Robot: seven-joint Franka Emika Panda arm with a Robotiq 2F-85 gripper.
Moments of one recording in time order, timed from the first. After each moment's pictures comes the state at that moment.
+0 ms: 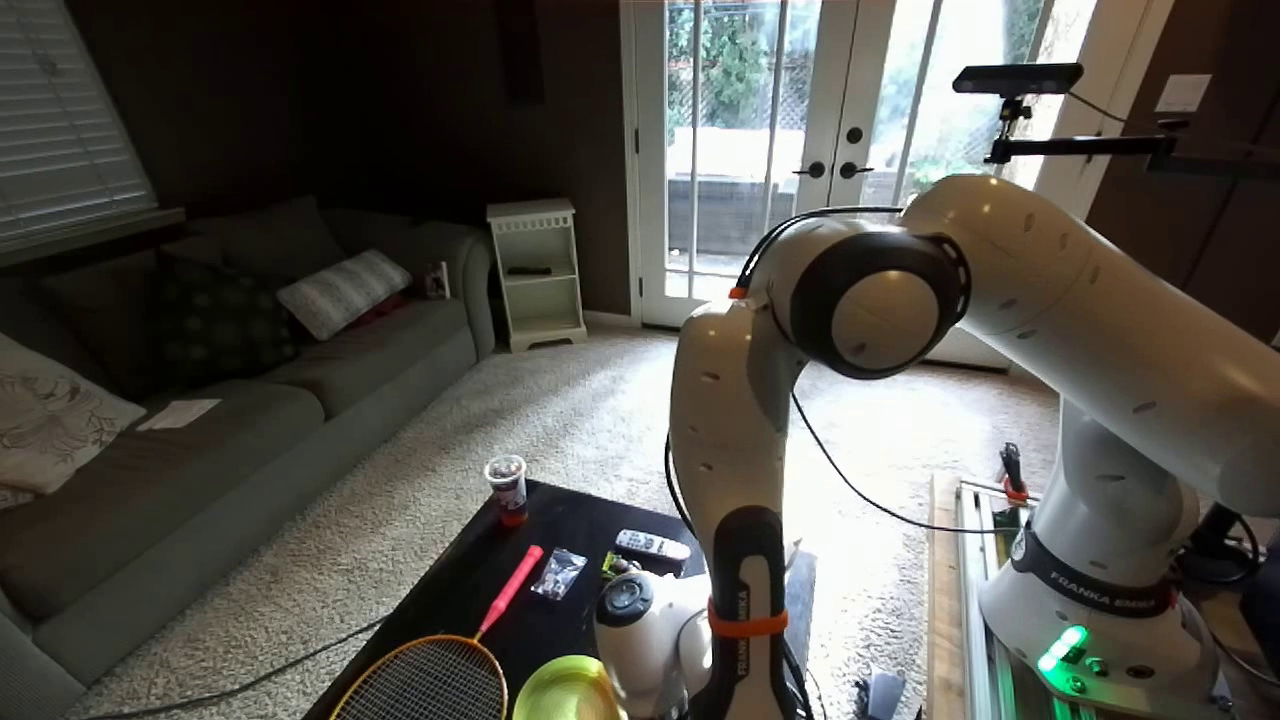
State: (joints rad) arm 0.34 1.01 0.17 -2.11 -0.16 2.95 1.68
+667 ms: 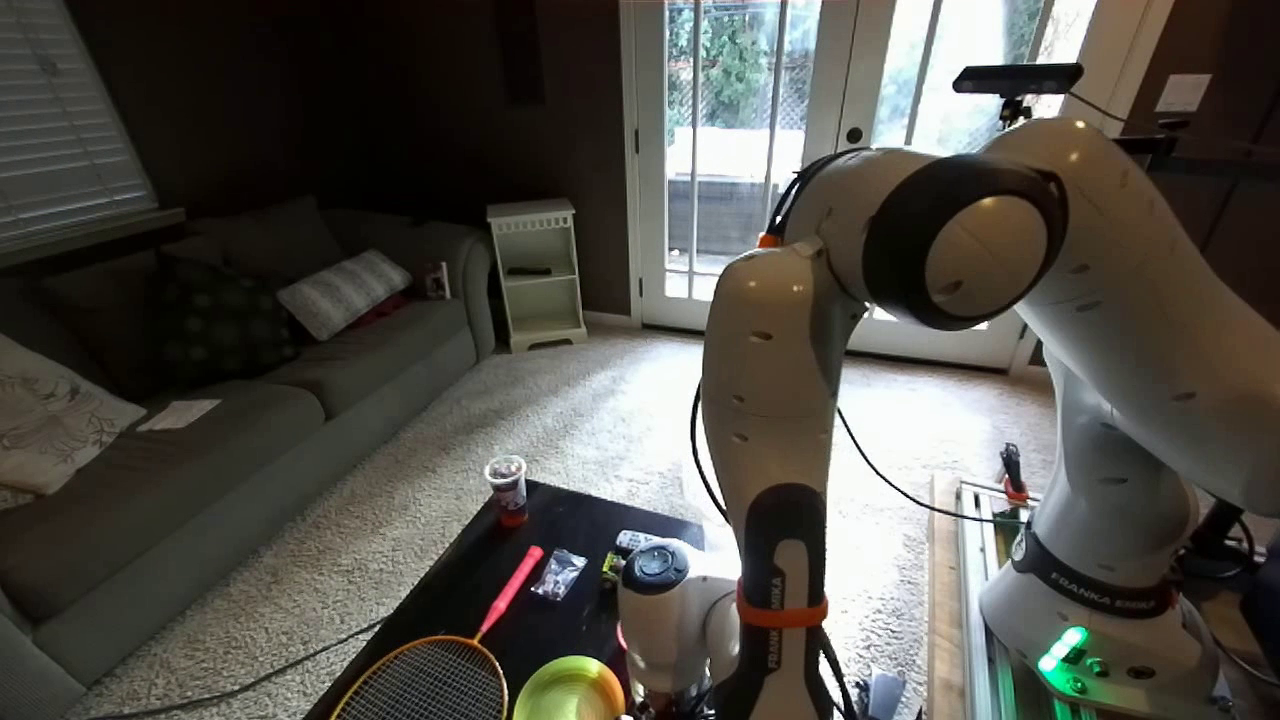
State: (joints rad) arm 0.45 0.81 0.12 -2.30 0.04 3.06 1.52
